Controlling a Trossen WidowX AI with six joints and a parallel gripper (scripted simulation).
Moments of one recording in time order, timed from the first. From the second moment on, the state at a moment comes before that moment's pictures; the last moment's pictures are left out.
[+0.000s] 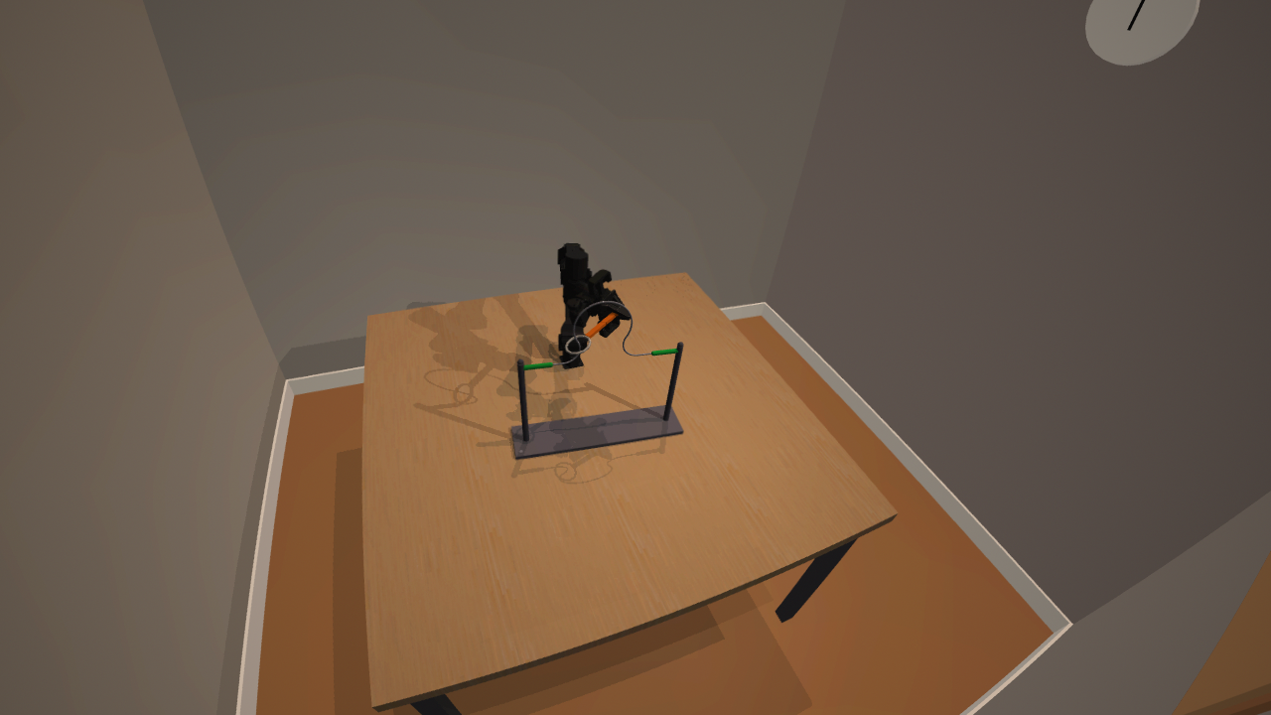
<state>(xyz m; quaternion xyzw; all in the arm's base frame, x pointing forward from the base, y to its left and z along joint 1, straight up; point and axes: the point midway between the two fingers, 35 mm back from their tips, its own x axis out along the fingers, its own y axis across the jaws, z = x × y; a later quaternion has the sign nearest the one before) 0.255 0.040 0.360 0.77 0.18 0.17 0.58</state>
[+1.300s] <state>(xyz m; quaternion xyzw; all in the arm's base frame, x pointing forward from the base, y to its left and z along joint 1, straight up) 0.254 0.033 0.373 0.77 0.18 0.16 0.59</state>
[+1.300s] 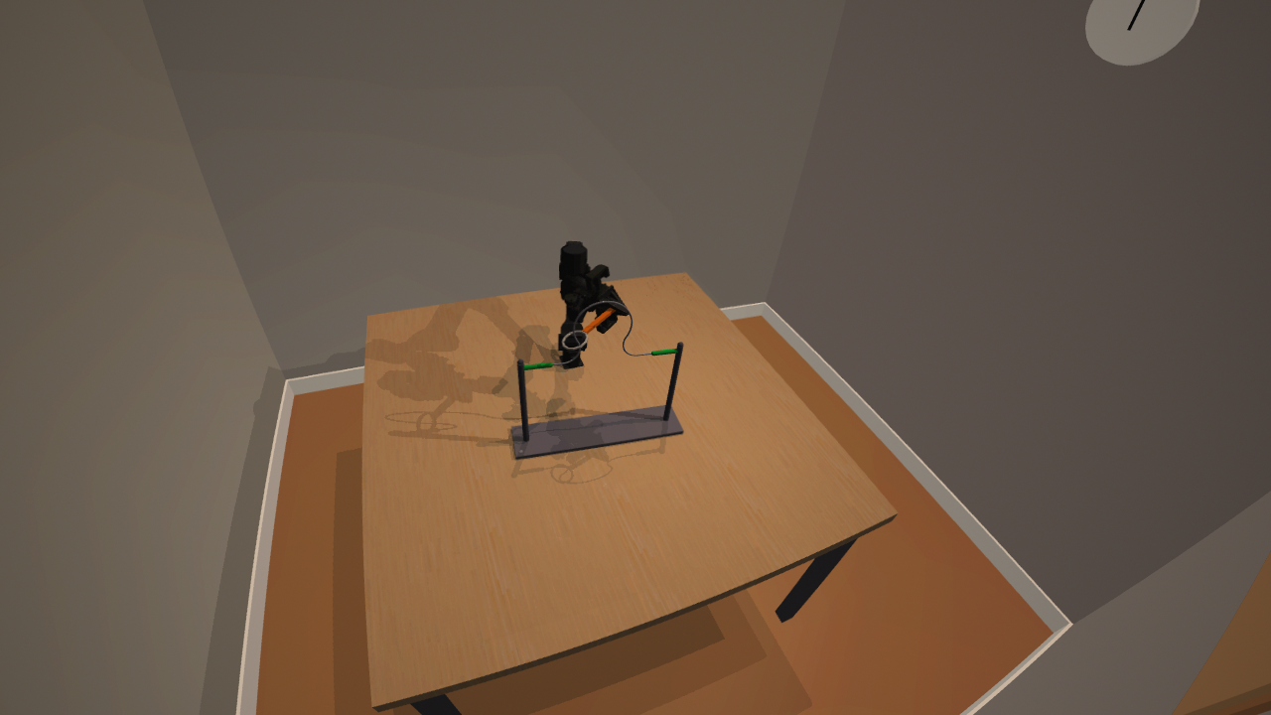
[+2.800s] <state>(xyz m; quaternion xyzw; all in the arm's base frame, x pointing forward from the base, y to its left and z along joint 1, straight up) 0.254 0.035 0.367 0.72 0.20 0.14 0.65</state>
